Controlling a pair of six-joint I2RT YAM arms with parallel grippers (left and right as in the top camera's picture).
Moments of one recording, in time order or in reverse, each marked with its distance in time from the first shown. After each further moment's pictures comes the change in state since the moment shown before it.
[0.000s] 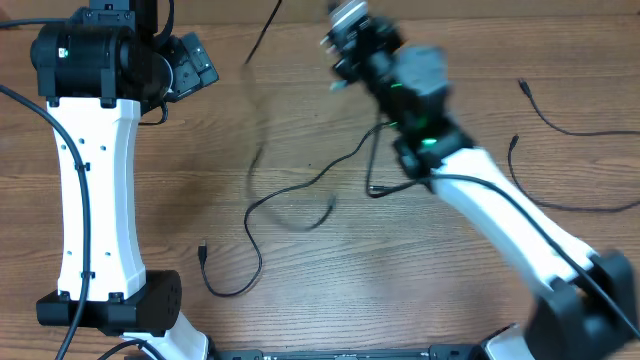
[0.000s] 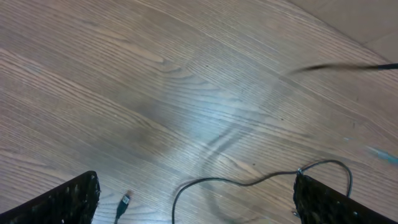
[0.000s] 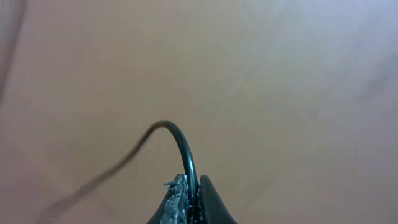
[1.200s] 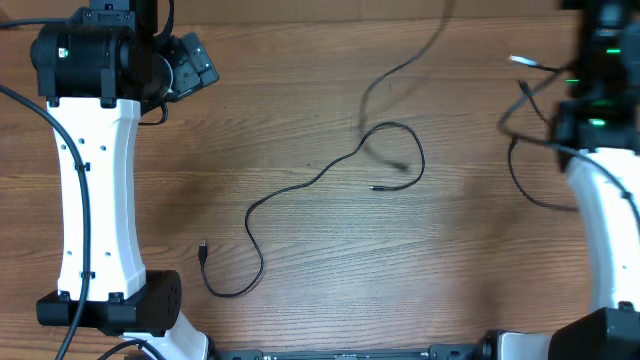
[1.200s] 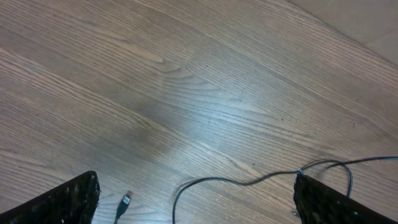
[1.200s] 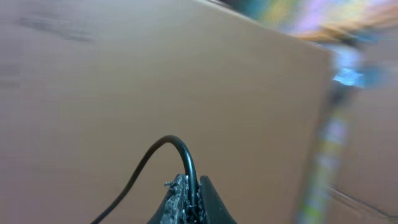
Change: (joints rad) left arm 0.000 0.000 0.000 0.000 0.000 0.000; right arm -0.668 -0.100 0.029 0.089 0.097 0.205
